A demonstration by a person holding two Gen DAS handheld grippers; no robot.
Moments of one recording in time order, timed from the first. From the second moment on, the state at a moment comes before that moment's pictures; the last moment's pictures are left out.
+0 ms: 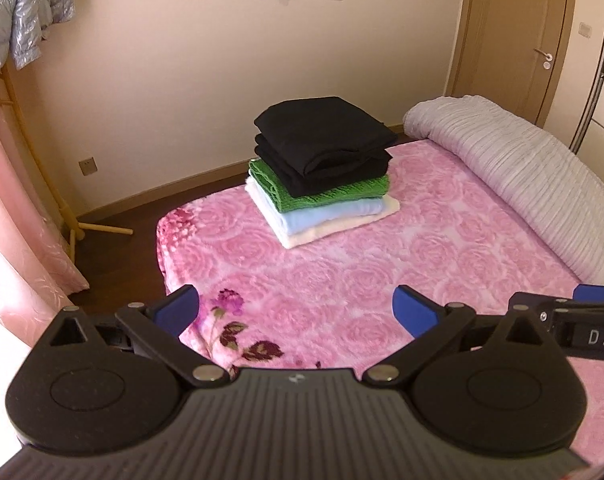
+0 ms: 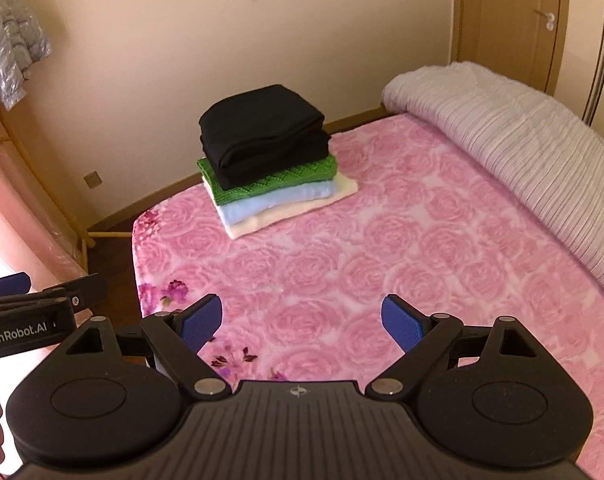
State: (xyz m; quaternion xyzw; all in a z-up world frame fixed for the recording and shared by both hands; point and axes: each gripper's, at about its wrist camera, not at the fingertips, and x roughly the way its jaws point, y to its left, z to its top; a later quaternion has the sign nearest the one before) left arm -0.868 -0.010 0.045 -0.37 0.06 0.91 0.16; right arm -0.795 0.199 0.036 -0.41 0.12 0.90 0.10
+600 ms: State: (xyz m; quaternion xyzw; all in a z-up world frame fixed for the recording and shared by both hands) left arm -0.942 0.018 0.004 -0.43 0.07 0.88 0.18; right arm -0.869 0.222 -0.005 -0.46 0.16 0.87 0.12
